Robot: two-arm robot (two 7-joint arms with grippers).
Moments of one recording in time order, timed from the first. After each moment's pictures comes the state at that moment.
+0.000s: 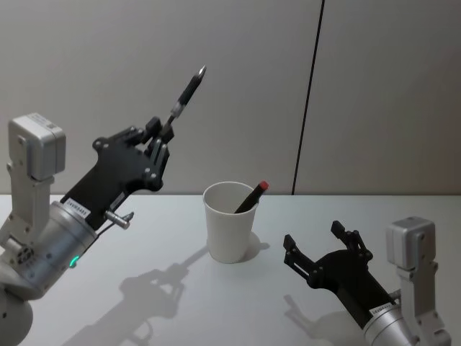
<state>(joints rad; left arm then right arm) -0.40 0.22 0.31 -1.54 -0.32 -0.18 -0.40 -0.01 0.33 -0.22 -1.77 0.29 0.04 0.07</state>
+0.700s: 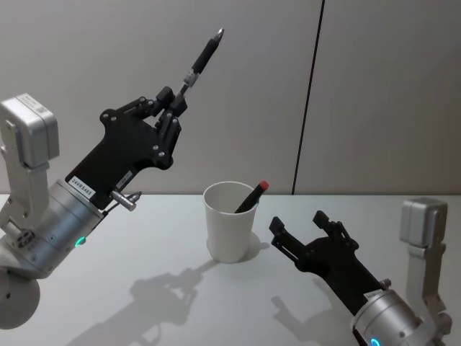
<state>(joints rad) -0.45 0.20 0.33 -1.52 -0.36 -0.29 -0.47 0.00 0.27 -0.19 -1.80 0.48 0.11 0.16</state>
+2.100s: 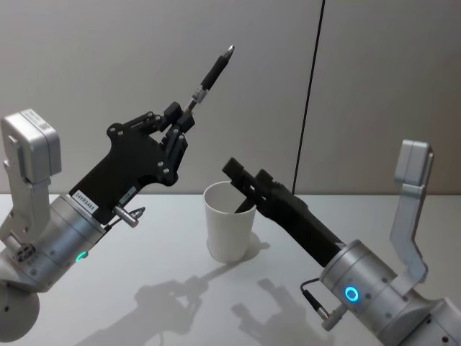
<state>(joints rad) -0.43 0.23 0.35 -1.53 -0.40 -0.30 -0.50 0.11 0.16 -0.19 -1.86 0.86 0.35 0.23</state>
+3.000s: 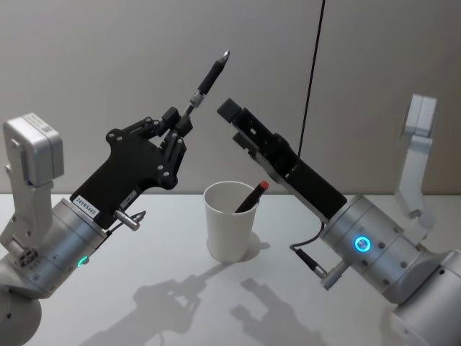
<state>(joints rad) -0.41 0.23 0.35 -1.55 -0.39 -0.27 -0.46 0.22 0.08 -0.13 -1.88 1.16 0.56 0.18</state>
